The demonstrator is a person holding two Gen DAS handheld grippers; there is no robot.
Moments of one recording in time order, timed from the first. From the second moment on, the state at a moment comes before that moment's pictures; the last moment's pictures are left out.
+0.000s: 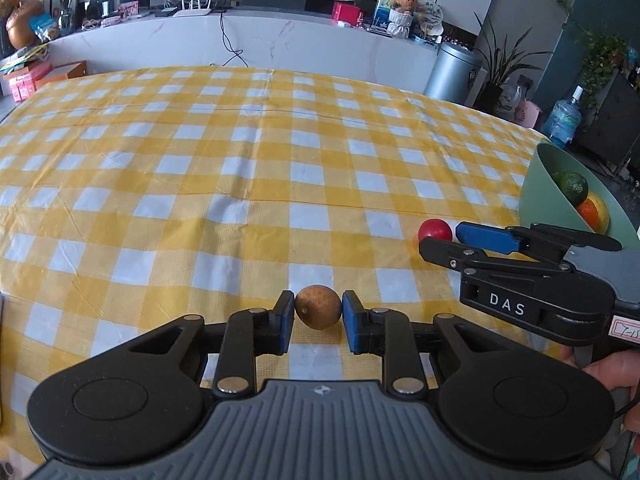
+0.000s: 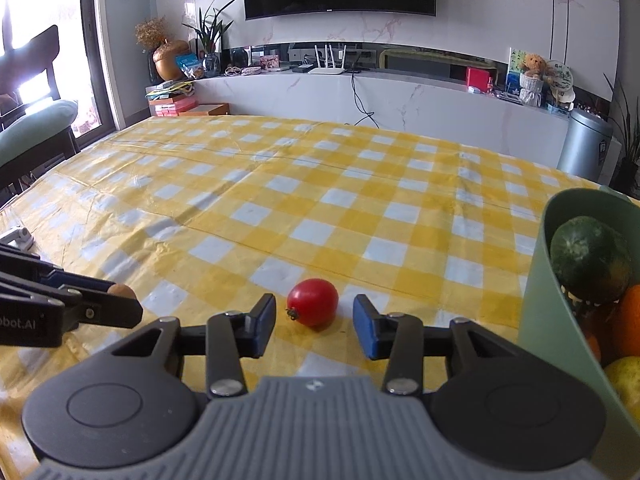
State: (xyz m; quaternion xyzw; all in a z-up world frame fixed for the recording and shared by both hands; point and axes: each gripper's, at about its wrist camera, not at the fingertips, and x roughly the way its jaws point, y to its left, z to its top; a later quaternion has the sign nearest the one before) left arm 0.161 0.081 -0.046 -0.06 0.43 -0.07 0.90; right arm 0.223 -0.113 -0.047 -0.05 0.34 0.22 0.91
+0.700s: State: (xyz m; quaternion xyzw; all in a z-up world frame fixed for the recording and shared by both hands) left arm 0.150 0.062 -0.021 -0.04 0.41 -0.07 0.91; right arm 0.210 -0.117 -0.028 -0.04 0.32 0.23 0.92
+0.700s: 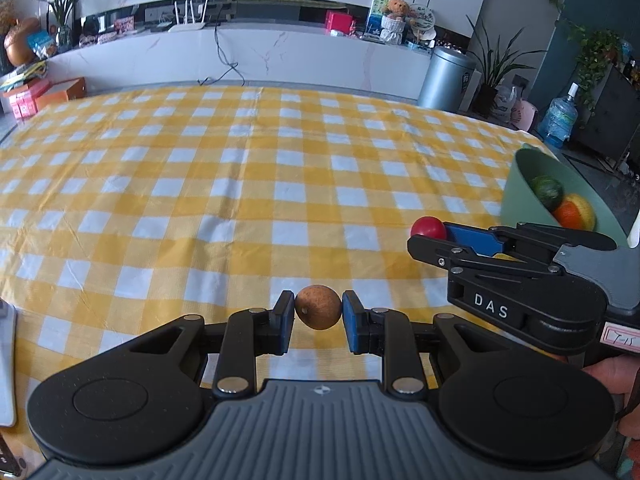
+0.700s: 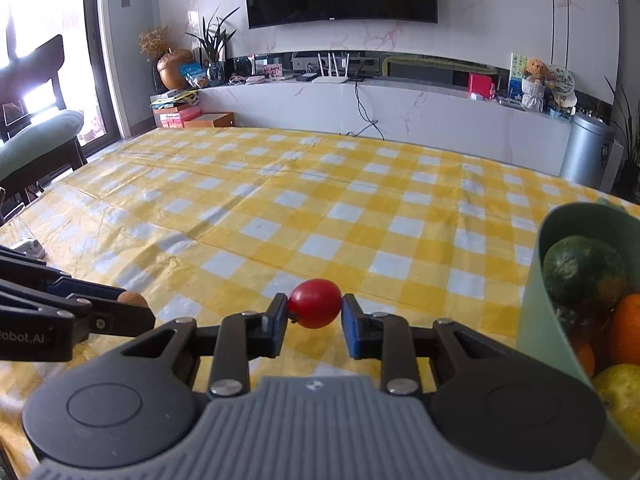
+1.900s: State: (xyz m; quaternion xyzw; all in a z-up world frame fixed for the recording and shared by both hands) left arm 0.118 -0.113 0.087 0.03 0.31 -0.16 0.94; right arm 0.152 -0.295 0.065 0.01 0.23 0.14 0.96
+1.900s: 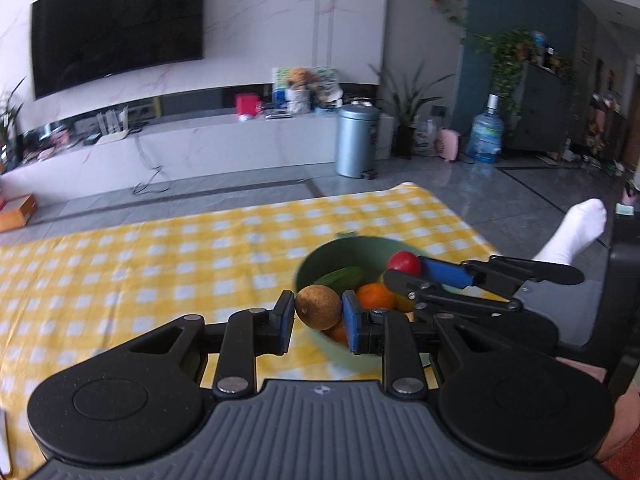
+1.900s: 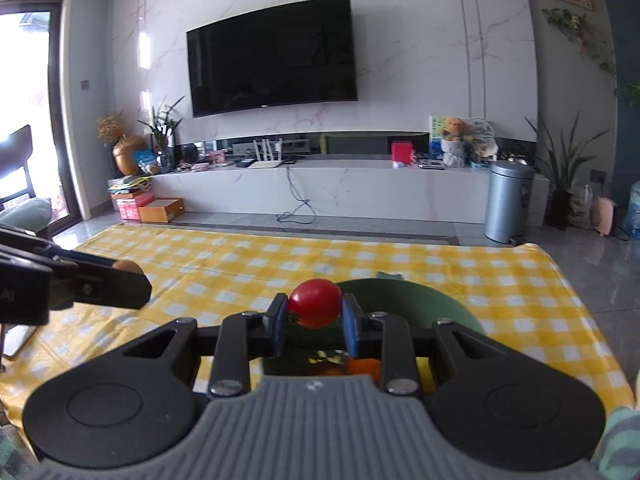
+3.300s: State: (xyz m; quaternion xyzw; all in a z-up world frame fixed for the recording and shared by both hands) left arm 0.221 -0.173 -0.012 0.01 0.45 -0.23 0.86; right arm 0.191 -0.314 0.021 -0.06 0.37 0.06 0.93
